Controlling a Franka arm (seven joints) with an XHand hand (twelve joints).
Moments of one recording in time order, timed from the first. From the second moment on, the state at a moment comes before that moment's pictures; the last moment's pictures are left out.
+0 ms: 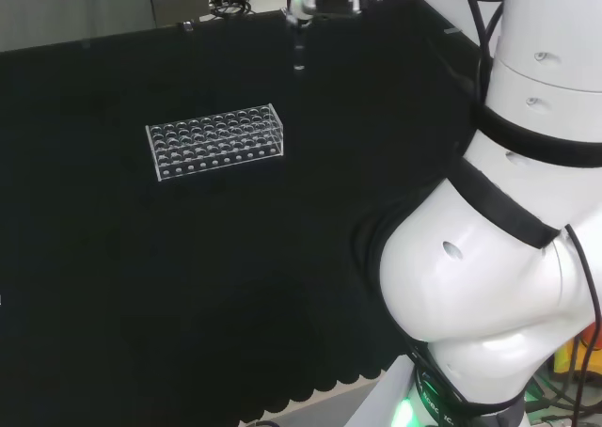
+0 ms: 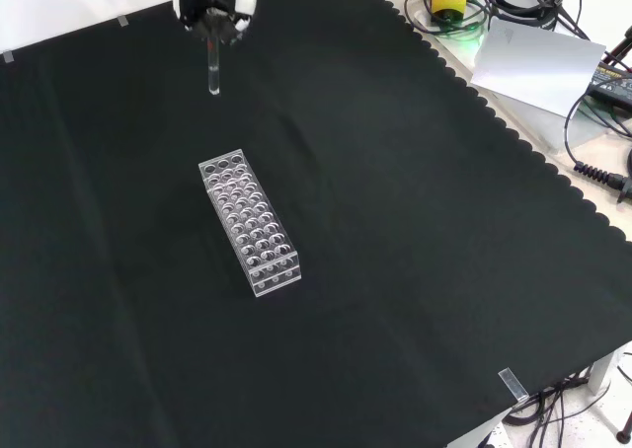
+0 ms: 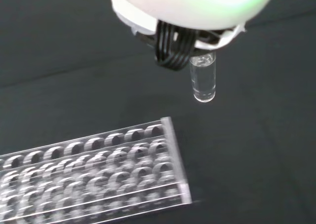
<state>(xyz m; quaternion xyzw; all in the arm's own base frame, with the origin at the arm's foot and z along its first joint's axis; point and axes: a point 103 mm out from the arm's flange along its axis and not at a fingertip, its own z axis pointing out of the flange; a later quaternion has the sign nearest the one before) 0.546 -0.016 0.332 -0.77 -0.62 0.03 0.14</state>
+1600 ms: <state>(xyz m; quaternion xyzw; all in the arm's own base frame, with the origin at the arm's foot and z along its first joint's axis) 0.538 -0.047 0.322 -0.79 -0.59 0.04 0.14</state>
